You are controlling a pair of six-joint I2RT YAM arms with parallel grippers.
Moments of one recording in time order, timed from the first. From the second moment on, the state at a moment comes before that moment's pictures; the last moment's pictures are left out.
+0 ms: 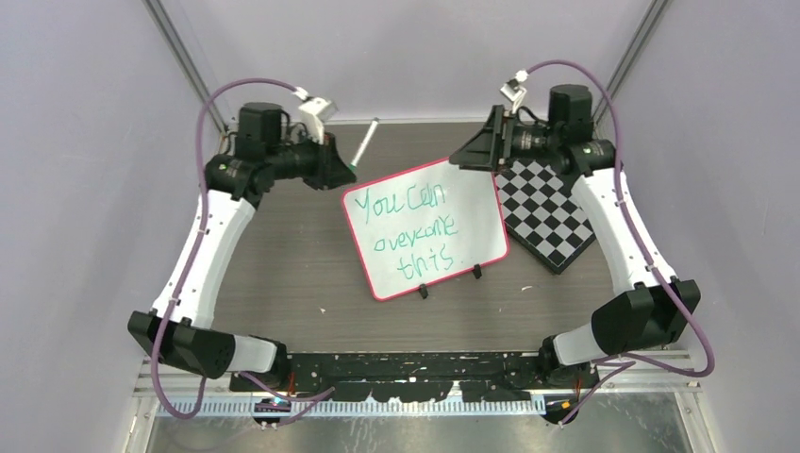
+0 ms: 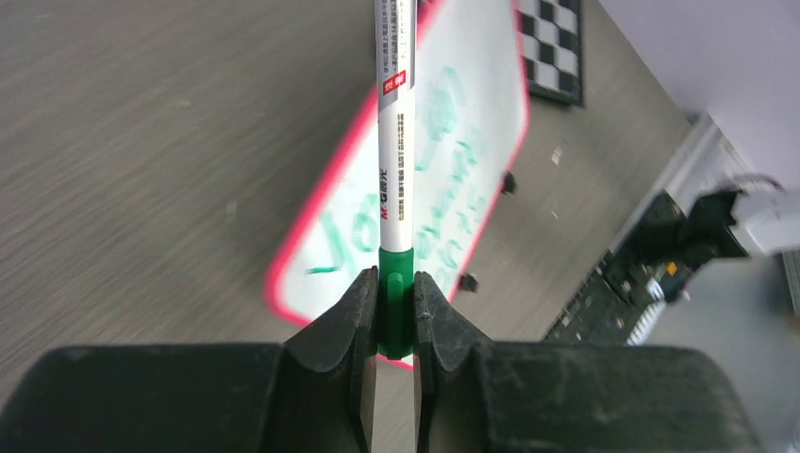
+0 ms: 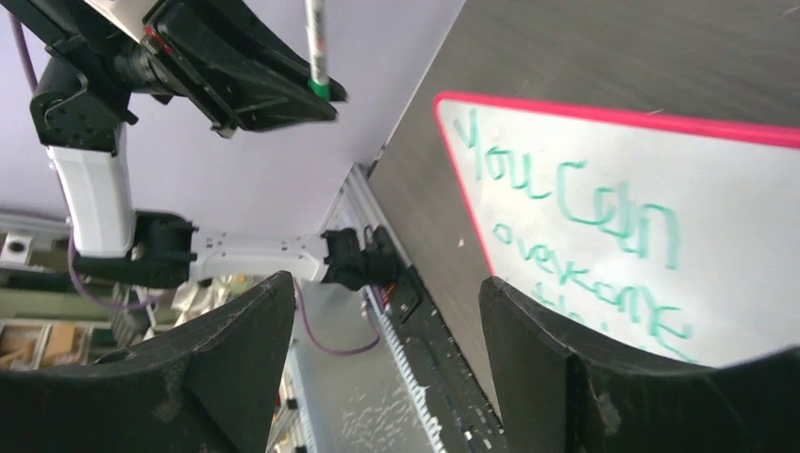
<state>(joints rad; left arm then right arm) -0.32 1.36 1.58 -0.81 0.63 -0.01 0.19 1.45 1.53 -0.53 -1.05 0.54</state>
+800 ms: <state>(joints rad) 0.24 1.39 1.00 -0.88 0.52 0.43 -0.30 1.41 1.43 -1.04 -0.86 -0.06</state>
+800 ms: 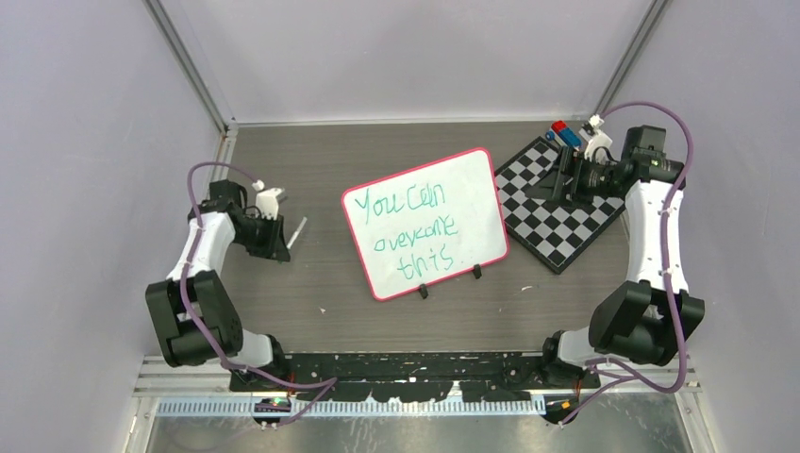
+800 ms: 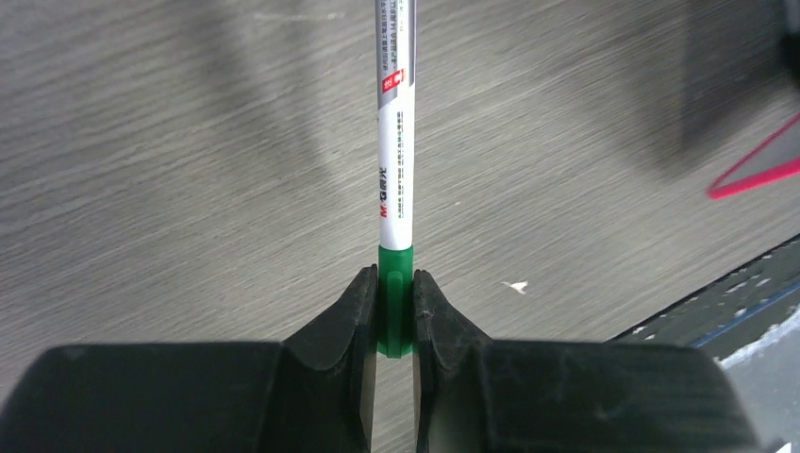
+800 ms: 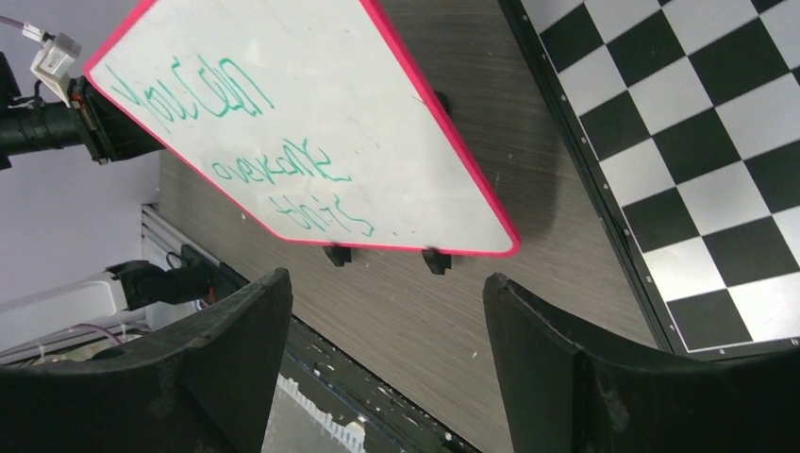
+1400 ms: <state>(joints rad) 0.23 1.60 0.93 -0.78 0.31 0.51 -0.32 1.38 1.34 -1.08 -0.80 -0.15</state>
